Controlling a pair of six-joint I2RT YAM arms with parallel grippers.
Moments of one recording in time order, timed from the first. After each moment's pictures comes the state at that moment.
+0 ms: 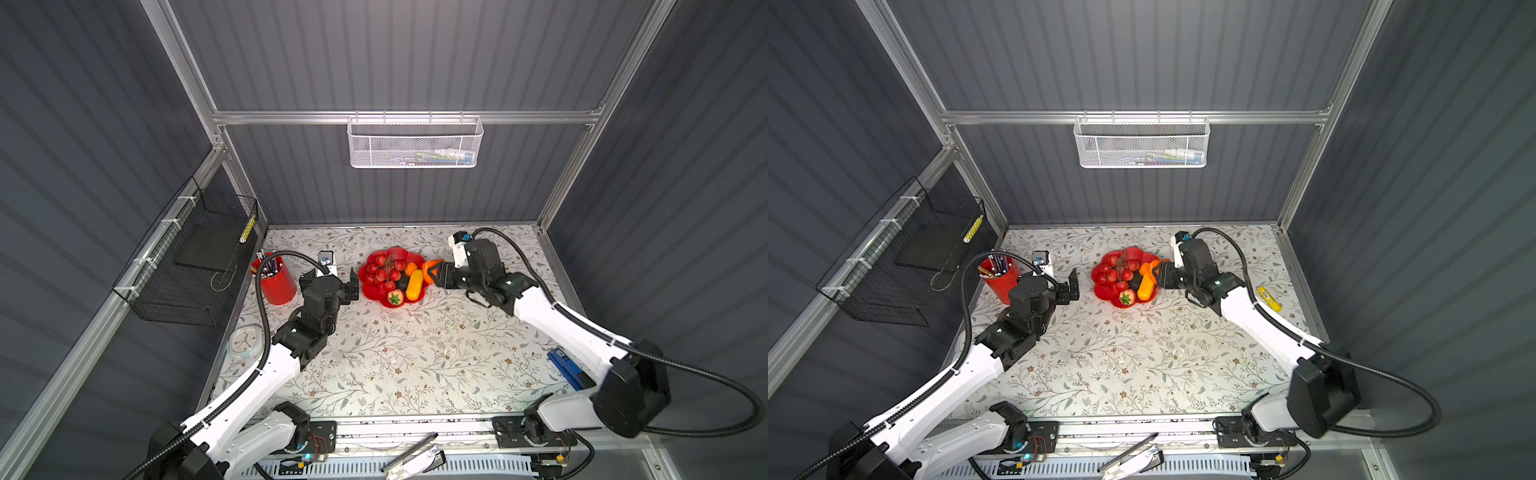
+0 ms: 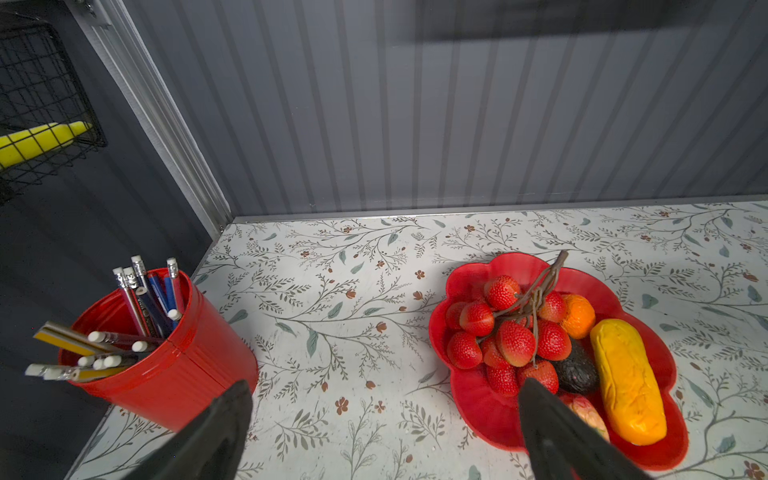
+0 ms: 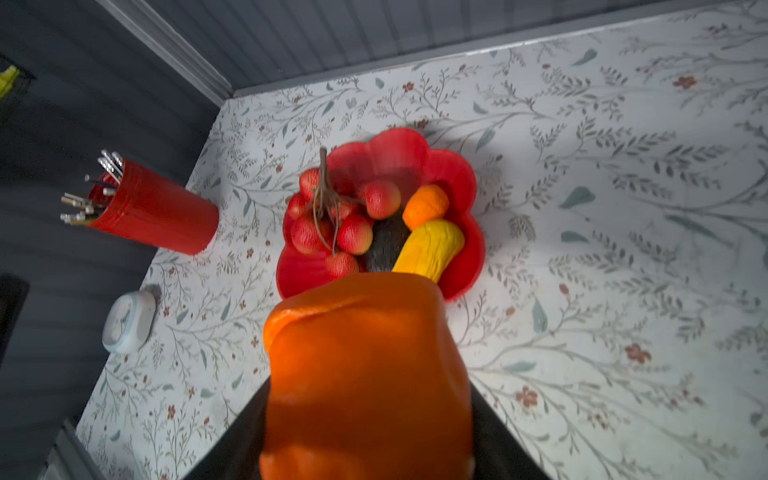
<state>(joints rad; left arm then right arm) -0.57 0.99 0.75 -0.08 -0.53 -0.11 0.50 1.50 1.21 -0.30 -0.13 0.44</state>
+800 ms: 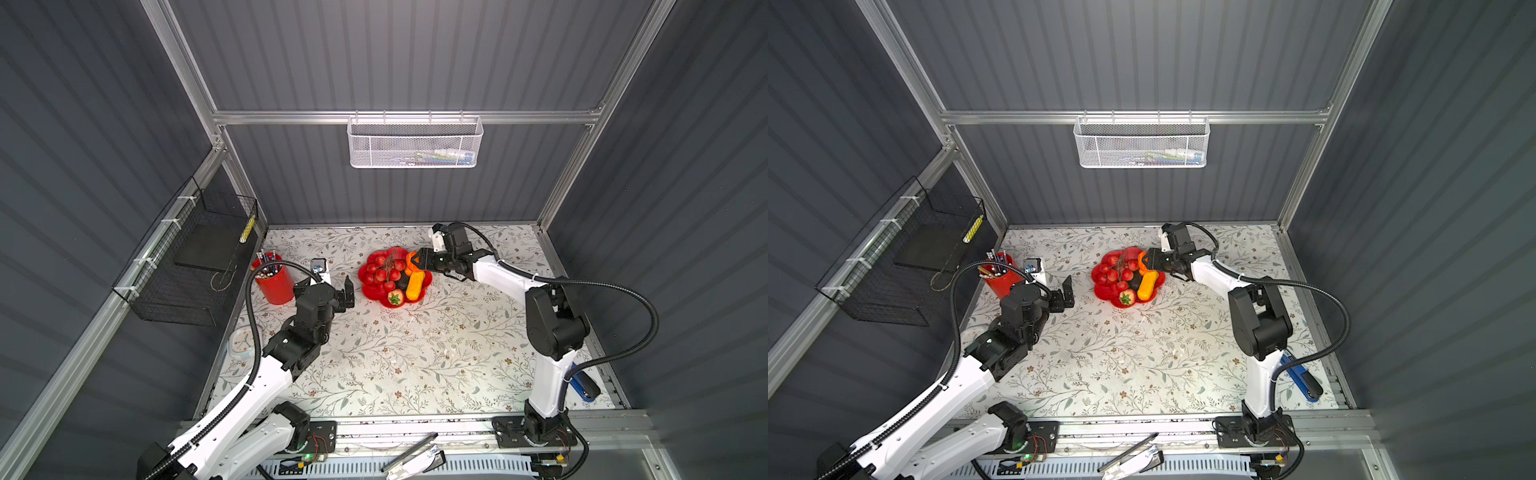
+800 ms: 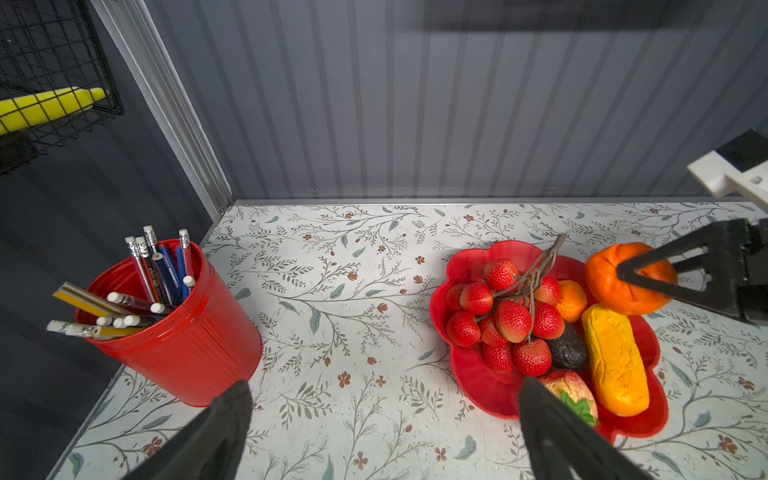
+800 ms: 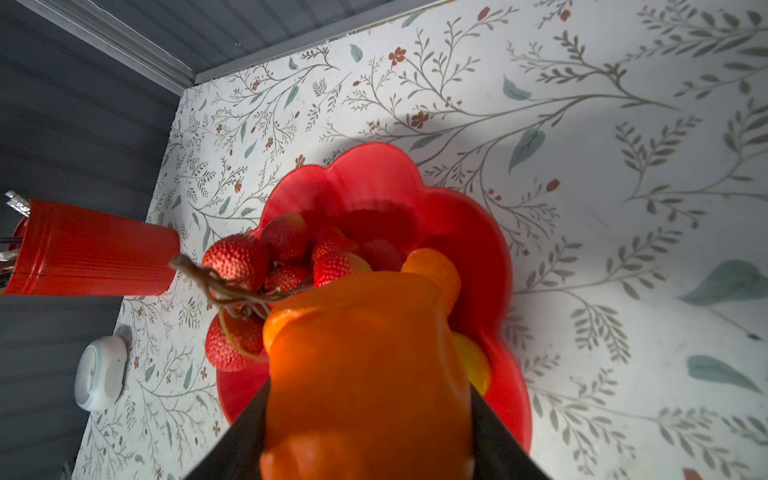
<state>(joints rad) -0.57 0.90 0.71 -0.15 -0.52 -0.16 0.44 1.93 1.42 -0.21 -0.30 0.47</state>
